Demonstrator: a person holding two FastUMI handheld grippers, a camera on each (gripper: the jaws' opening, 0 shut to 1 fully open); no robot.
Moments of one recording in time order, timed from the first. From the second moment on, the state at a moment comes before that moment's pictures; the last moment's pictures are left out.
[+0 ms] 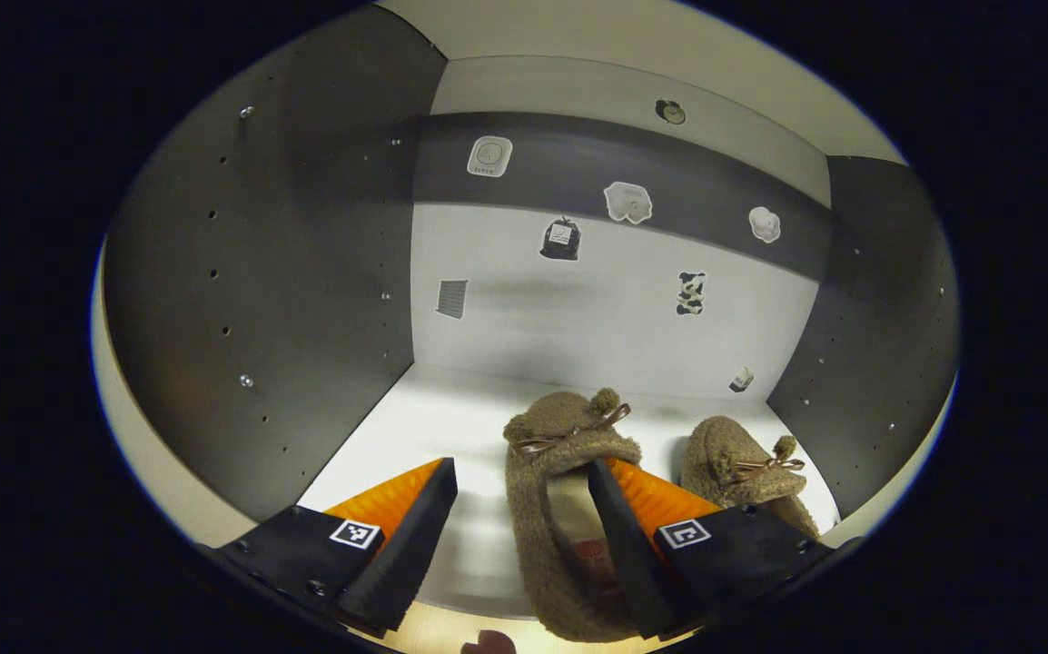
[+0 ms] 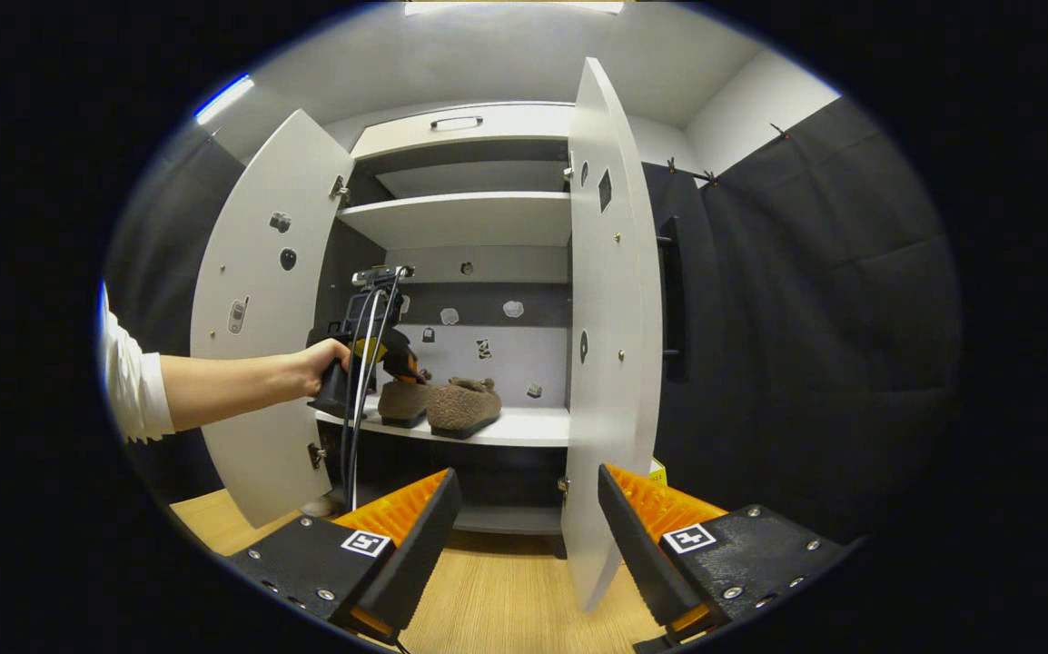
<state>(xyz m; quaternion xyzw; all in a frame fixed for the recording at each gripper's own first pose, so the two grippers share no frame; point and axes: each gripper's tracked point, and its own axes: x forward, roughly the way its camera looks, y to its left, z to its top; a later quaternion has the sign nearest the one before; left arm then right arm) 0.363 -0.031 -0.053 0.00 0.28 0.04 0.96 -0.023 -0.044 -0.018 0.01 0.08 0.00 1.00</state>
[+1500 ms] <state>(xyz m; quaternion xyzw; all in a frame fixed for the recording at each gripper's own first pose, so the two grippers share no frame) 0.007 -0.005 0.010 0.01 0.06 0.01 1.00 -0.019 0.019 -0.014 0.03 0.05 0.09 0.99</state>
